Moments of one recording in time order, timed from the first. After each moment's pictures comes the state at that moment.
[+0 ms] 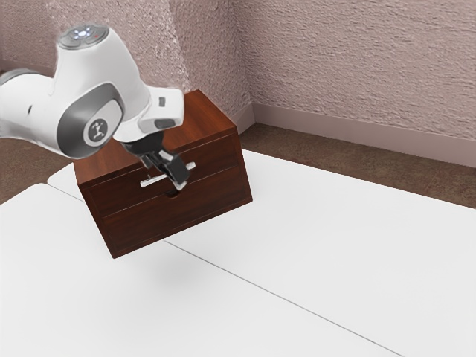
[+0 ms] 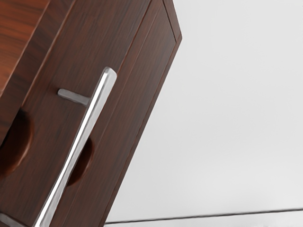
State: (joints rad) arm 0.26 -0.08 -0.10 -1.82 0.17 2.06 0.24
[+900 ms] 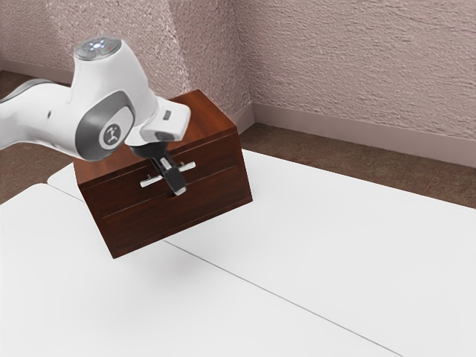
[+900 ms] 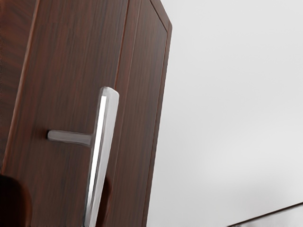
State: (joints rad) arm 0.31 0.02 -0.11 -1.77 0.17 2.10 0.51
